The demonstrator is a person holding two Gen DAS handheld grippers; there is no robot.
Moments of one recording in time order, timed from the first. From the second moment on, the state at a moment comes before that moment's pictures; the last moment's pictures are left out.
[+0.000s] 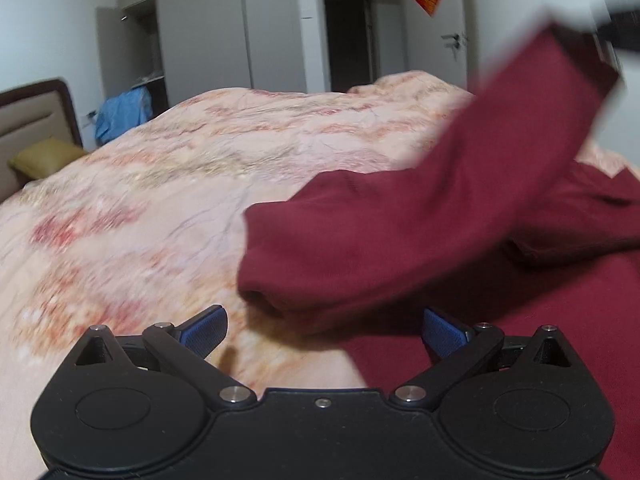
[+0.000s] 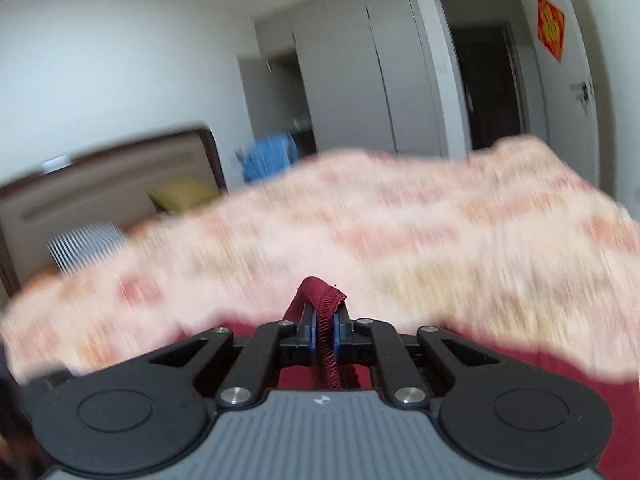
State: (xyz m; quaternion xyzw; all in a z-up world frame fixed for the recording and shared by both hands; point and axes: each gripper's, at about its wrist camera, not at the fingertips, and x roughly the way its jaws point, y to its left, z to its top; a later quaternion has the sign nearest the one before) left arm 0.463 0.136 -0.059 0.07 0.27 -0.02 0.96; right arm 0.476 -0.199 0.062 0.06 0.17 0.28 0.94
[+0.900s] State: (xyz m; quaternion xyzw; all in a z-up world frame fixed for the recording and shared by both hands) left arm 0.488 0.166 -0.050 0.11 0.21 0.17 0.96; right arm 0.489 -0.236 0.001 0.05 0.25 0.25 0.93
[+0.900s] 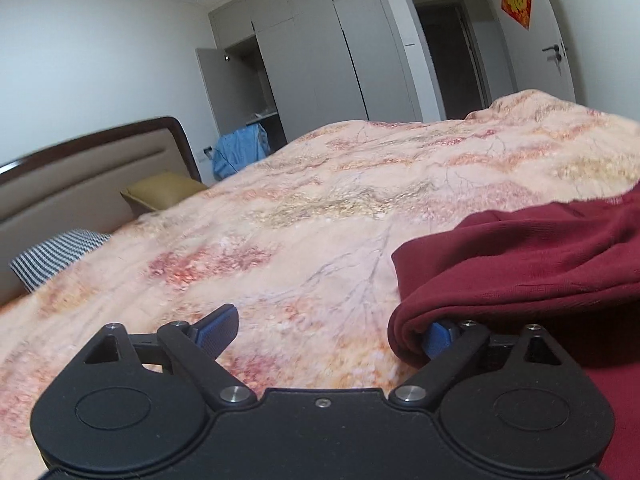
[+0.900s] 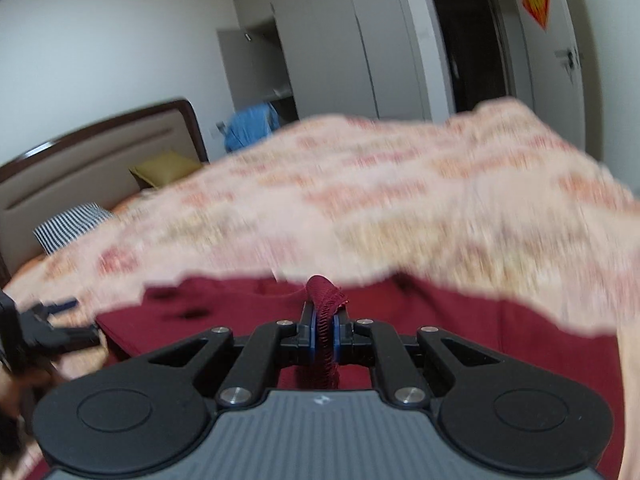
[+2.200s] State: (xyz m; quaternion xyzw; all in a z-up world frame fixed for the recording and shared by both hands) left arm 0.596 0.216 -0.036 -0.22 0.34 0.01 0.92; right arm 0.414 -0.225 -0.071 -0.06 0.23 0.23 0.94
